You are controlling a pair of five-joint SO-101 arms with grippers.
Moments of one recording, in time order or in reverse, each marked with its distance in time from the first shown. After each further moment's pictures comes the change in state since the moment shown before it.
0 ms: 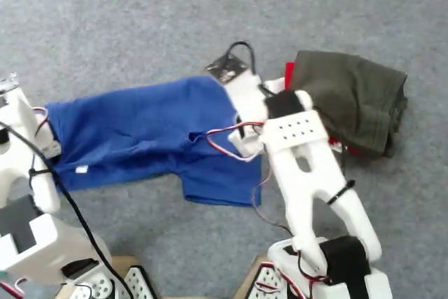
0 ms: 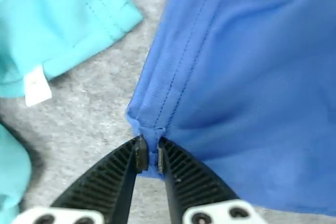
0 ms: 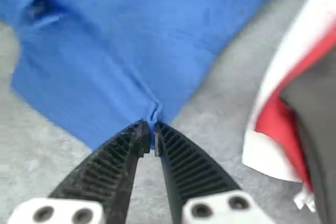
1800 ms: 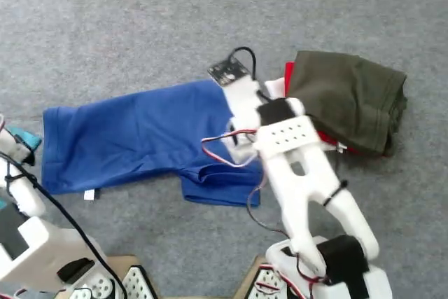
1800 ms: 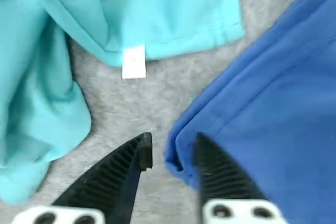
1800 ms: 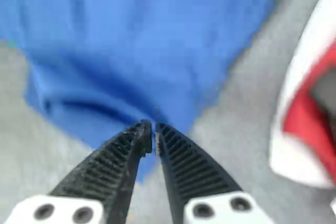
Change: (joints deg) left arm -10.1 -0.1 -7.8 5.8 11.5; right arm -6.7 1.8 2.5 -5.6 -11.8
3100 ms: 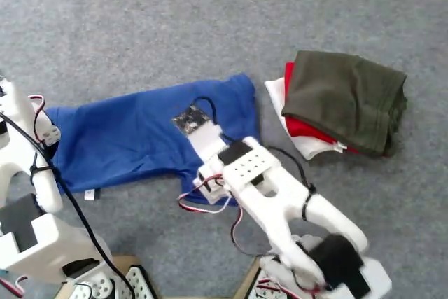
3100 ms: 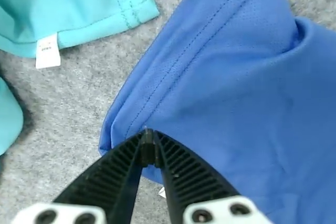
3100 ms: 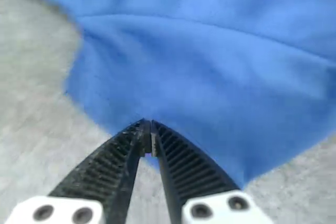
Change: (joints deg) left arm 12.6 0.0 0.6 0.2 5.6; right arm -15.4 -2.0 16.1 -8.4 -3.3
